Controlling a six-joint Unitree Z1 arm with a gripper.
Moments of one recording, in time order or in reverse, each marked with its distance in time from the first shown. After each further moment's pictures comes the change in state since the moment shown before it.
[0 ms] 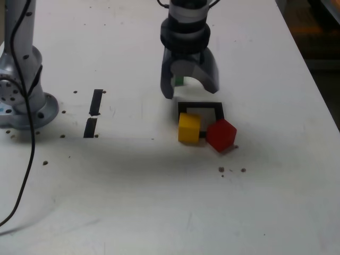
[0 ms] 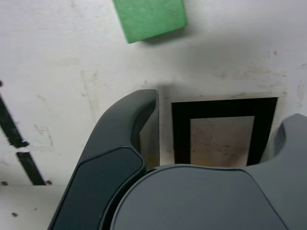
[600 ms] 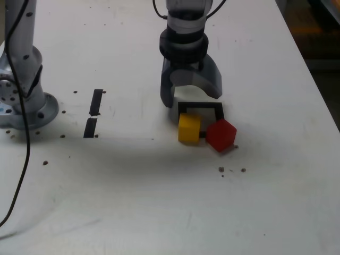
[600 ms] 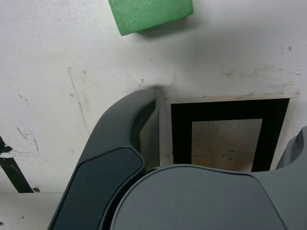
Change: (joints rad) arm -0.004 0.003 0.077 -0.087 -0.021 -0.016
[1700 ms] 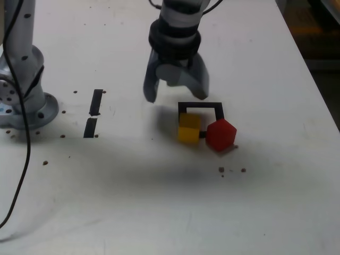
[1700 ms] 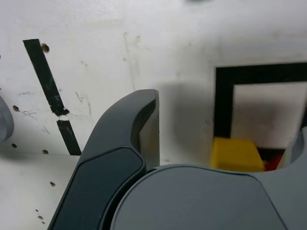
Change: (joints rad) arm -0.103 -0.004 -0.153 0.293 0.012 -0.044
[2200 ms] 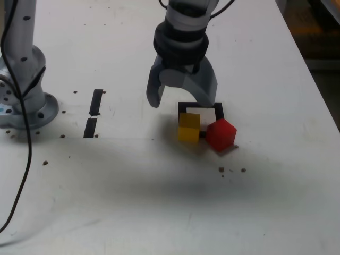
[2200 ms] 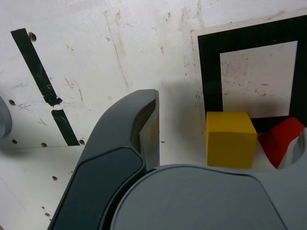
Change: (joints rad) arm -0.072 0.023 -0.024 0.015 -0.006 0.001
